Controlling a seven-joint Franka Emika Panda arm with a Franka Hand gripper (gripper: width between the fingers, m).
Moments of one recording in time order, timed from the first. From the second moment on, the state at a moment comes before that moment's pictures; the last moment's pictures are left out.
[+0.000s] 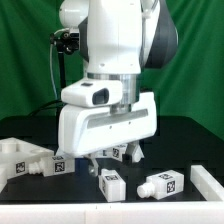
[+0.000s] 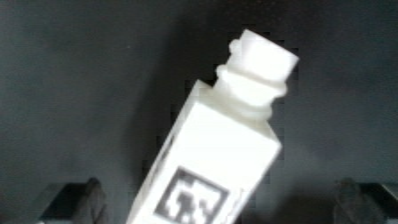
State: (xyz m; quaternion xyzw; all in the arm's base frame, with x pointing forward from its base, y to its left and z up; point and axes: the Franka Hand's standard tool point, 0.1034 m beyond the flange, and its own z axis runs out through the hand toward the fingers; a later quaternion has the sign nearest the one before) arm 0.551 -0.016 0.028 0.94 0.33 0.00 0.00
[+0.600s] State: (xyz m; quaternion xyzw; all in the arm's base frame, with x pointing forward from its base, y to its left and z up) arm 0.552 -0.021 0.008 0.94 0.33 -0.01 0.00
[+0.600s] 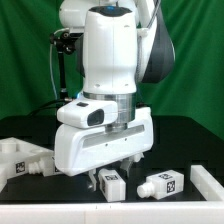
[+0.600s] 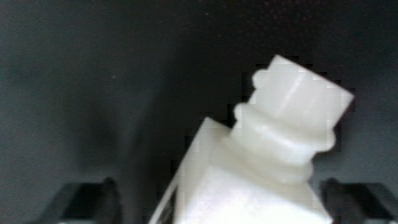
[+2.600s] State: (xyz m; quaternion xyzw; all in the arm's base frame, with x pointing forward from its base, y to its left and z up) arm 0.397 0.134 0.015 1.00 0.09 -0.02 0.00
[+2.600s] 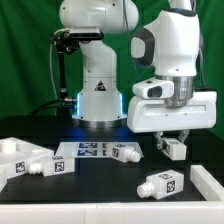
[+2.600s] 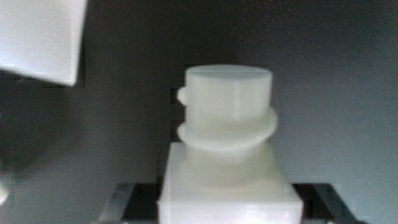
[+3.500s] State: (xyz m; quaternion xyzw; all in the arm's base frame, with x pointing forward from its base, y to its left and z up) arm 0.405 0.107 0.008 1.00 0.07 -0.04 0.00
